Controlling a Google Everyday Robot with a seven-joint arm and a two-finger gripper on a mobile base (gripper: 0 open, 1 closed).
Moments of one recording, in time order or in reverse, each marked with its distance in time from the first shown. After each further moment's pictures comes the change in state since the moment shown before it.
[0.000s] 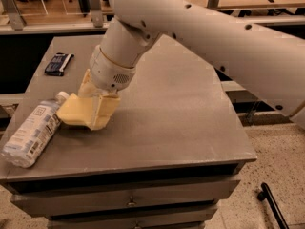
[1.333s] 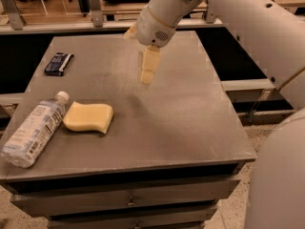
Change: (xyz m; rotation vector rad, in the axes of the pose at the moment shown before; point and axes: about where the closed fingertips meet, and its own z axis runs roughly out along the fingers) arm 0.108 -0.082 -0.094 0.164 0.069 0.165
